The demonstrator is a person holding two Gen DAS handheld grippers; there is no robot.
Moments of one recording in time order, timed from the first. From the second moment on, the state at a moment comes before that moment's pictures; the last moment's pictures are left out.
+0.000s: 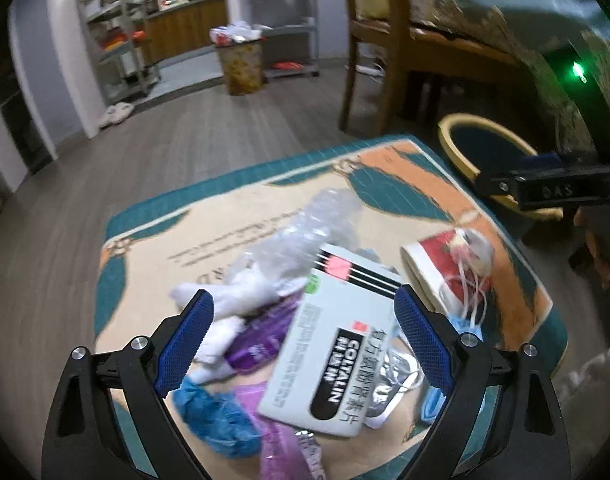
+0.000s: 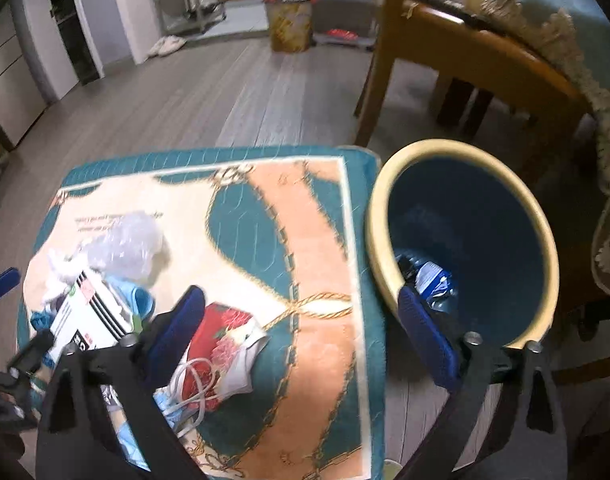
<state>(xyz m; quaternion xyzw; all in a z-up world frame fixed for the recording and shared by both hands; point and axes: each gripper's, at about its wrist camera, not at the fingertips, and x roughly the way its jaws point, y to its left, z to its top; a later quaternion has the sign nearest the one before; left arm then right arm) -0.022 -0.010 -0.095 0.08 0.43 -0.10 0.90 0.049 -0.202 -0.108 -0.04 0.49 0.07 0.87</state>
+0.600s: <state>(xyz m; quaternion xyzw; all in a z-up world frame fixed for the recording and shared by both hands) -0.007 -0.040 -0.139 0.14 0.47 -0.12 0.86 0.051 -0.176 -0.150 -0.05 0.56 0.13 0.82</state>
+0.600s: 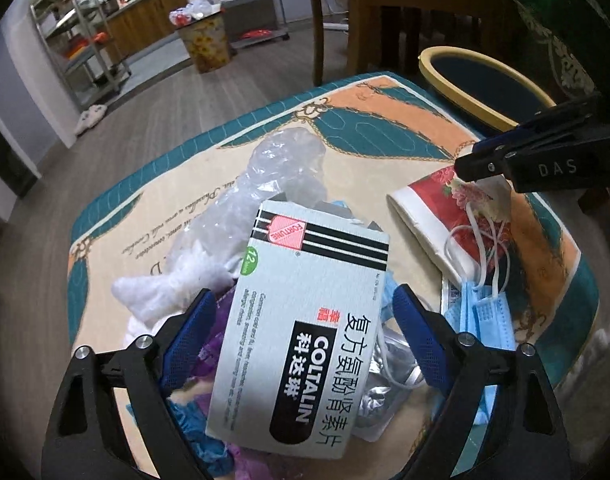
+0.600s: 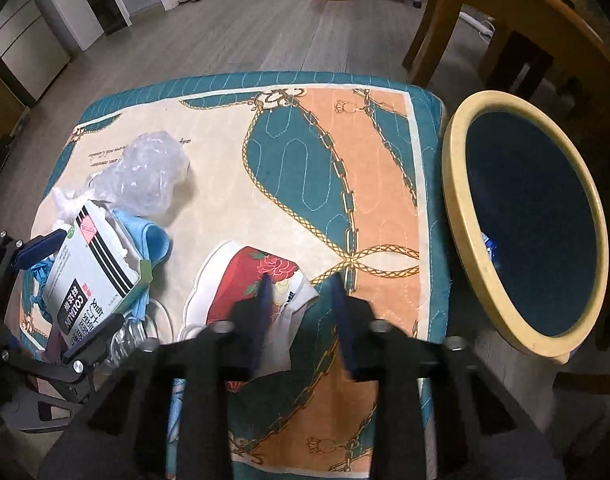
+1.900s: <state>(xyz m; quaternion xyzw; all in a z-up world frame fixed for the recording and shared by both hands) -0.006 -0.050 -0.143 0.16 0.49 -0.16 0.84 0.058 -0.180 -0.146 -0.05 0.56 0.15 0.82</state>
